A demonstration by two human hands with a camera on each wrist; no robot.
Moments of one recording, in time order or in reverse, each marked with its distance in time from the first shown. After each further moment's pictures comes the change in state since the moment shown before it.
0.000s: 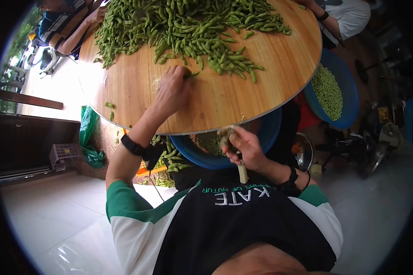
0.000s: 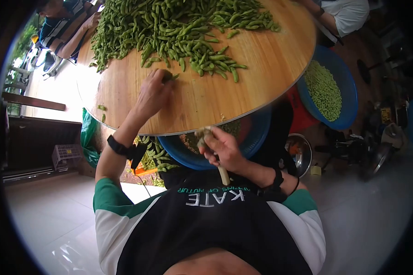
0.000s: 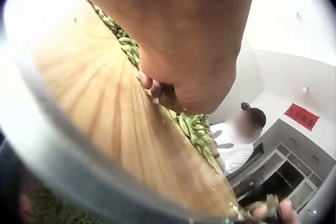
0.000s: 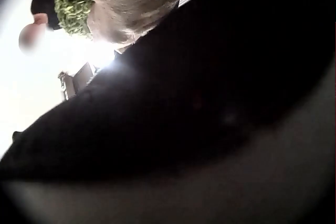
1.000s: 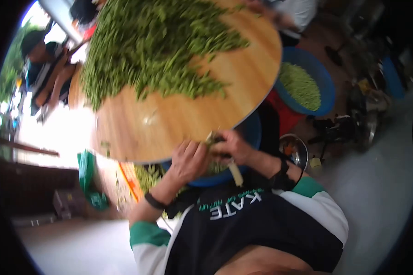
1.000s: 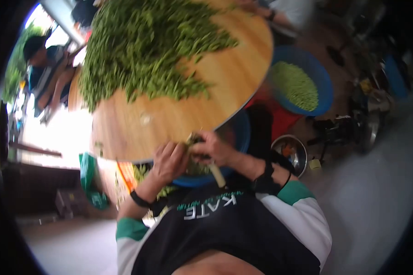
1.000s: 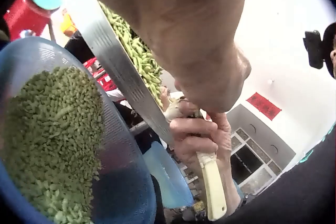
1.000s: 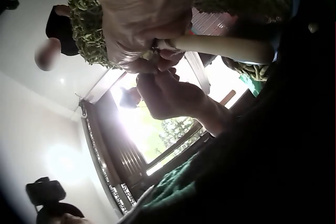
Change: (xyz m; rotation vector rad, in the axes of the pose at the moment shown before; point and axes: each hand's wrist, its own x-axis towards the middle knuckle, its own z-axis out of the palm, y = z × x) left_hand -0.073 0.105 0.006 -0.007 0.040 0.469; right_hand 0.013 -0.021 -0.010 -0.246 0.001 -0.118
